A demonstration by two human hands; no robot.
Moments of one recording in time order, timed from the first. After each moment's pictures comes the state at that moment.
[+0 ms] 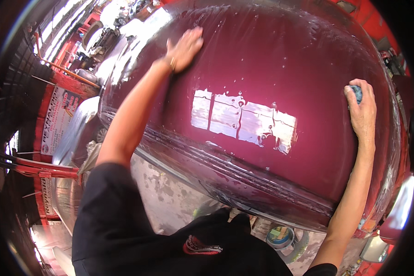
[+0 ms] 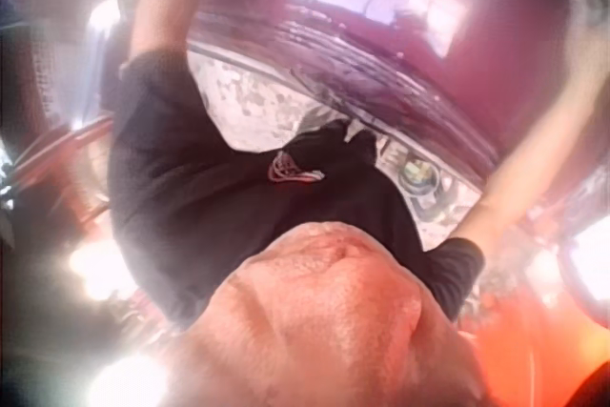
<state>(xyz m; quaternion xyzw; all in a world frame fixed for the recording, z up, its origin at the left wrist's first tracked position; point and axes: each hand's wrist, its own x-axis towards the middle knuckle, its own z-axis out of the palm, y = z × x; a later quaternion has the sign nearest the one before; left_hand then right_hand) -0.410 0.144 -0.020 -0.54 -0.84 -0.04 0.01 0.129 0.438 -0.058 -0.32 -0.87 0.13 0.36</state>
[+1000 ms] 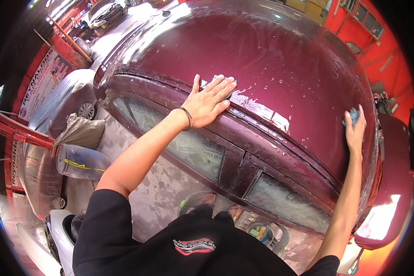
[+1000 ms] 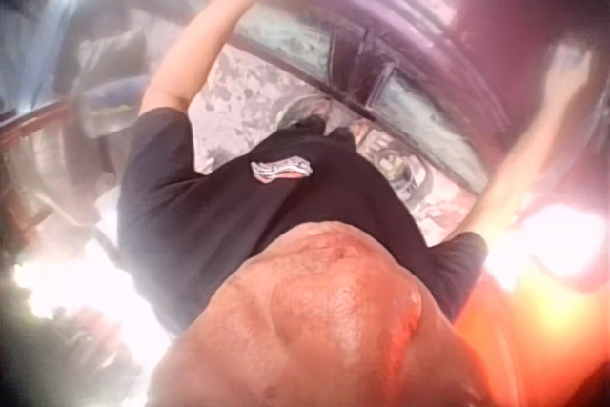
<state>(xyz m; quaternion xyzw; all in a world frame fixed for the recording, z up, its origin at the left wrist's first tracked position) -0.247 -0.084 -0.042 -0.60 -0.80 -0.04 0.00 0.166 0.395 -0.061 -0.38 -0.86 0.07 0.34</state>
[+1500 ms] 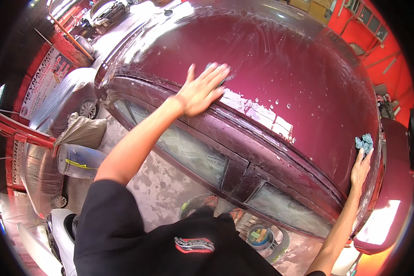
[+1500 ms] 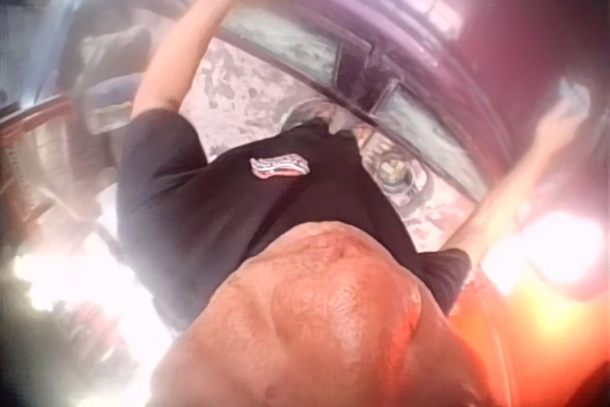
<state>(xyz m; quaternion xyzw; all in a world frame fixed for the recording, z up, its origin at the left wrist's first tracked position) -0.318 -0.077 -0.036 -0.58 -0.81 -0.04 0.02 0.251 0.370 -0.093 -0.54 -0.79 0.05 0.27</state>
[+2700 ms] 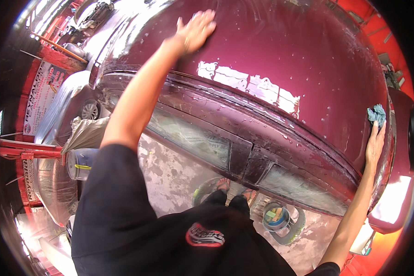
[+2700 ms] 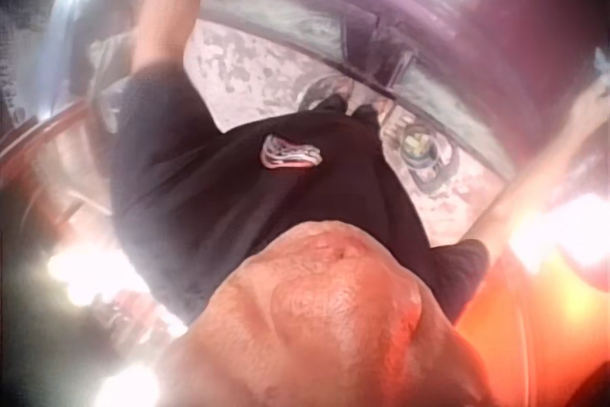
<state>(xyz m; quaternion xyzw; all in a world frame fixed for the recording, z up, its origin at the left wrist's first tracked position) -0.447 0.022 -0.052 -0.53 -0.85 -0.06 0.05 0.245 0.373 -0.098 -0.53 -0.79 0.09 0.31</state>
